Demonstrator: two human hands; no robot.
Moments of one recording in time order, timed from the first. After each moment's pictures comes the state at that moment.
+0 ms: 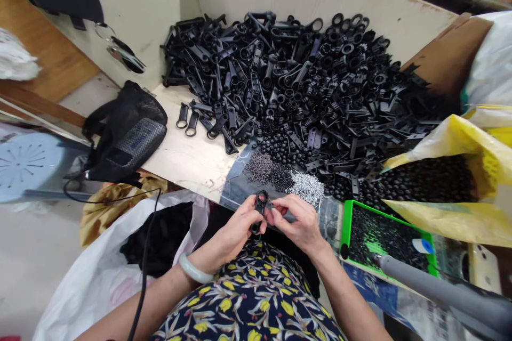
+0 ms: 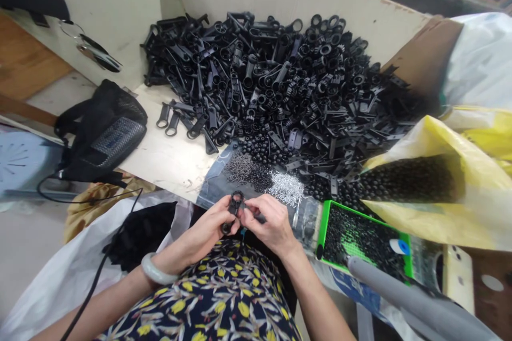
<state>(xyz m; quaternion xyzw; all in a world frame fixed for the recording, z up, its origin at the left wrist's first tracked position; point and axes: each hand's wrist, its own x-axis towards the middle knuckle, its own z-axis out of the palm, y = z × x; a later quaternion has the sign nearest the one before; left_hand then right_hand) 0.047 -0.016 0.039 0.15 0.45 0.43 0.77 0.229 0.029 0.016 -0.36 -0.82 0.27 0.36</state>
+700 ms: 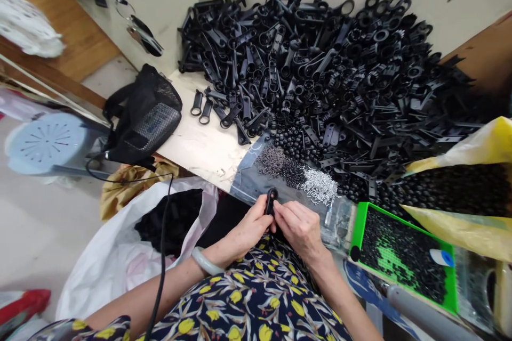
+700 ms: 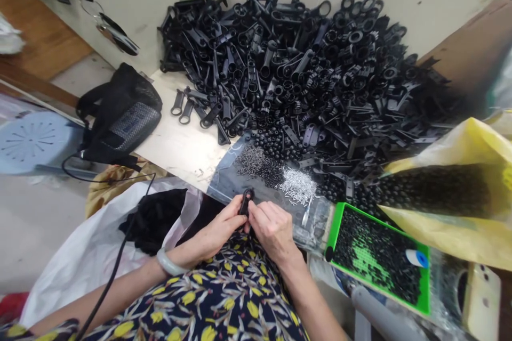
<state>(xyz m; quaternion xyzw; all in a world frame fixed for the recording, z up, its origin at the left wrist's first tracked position) 0.054 -0.036 0.011 0.28 0.52 0.39 0.70 0.222 0.006 -0.004 -0.34 -0.90 0.11 0.25</state>
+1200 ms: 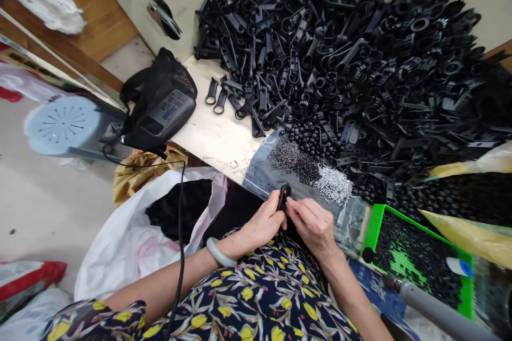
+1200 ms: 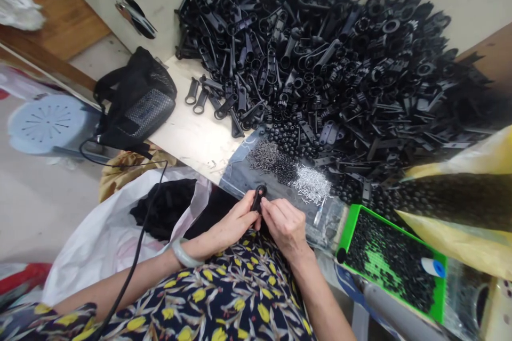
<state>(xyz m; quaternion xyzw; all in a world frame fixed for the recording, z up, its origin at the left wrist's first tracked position) 0.050 -0.039 0.002 0.35 0.53 0.38 0.67 0.224 0.007 -0.008 -0.32 -0.89 0.14 0.28</state>
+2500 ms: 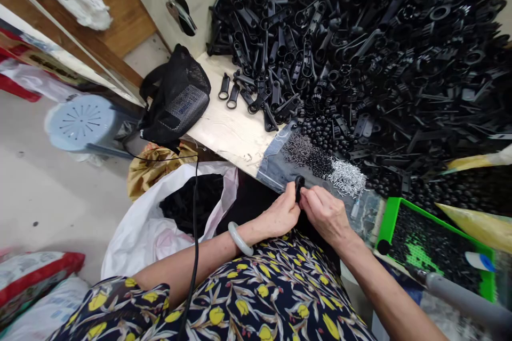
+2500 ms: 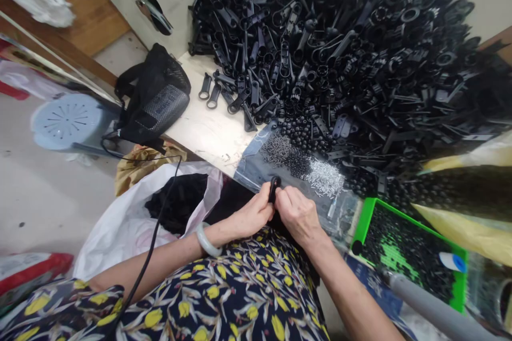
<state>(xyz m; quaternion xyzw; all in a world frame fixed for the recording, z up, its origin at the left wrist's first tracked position) 0.042 -0.038 0.004 0.48 0.54 0.30 0.62 0.215 0.013 -0.002 -0.31 -0.94 -0.02 0.15</state>
